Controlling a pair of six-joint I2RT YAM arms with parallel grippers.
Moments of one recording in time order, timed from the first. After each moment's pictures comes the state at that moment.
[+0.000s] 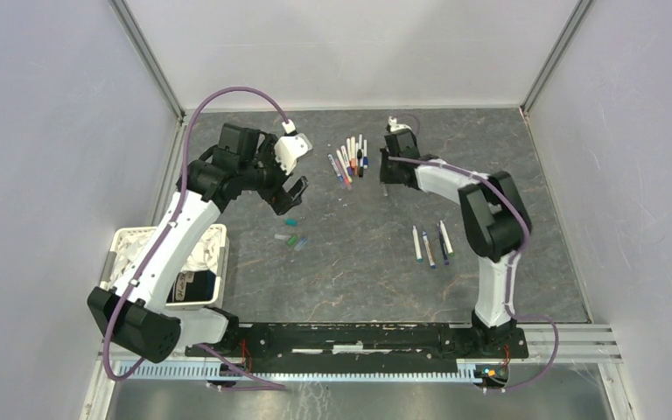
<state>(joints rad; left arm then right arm) -0.39 1.28 1.36 -0.85 0.32 0.54 0.43 2.08 1.44 -0.17 0.13 0.34</state>
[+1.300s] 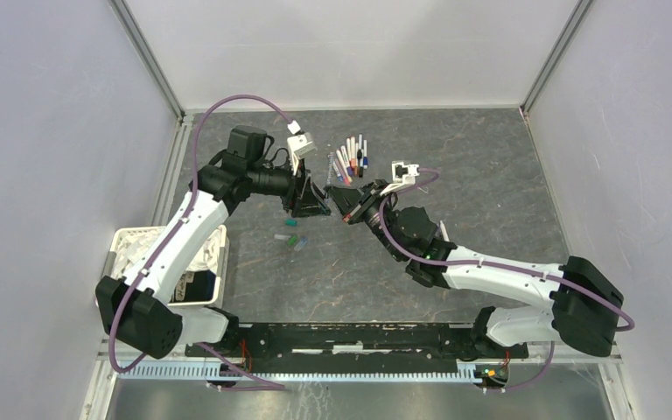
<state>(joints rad) -0.39 1.30 1.25 -0.65 0.92 0.21 1.03 1.27 0.73 0.73 0.38 0.75</state>
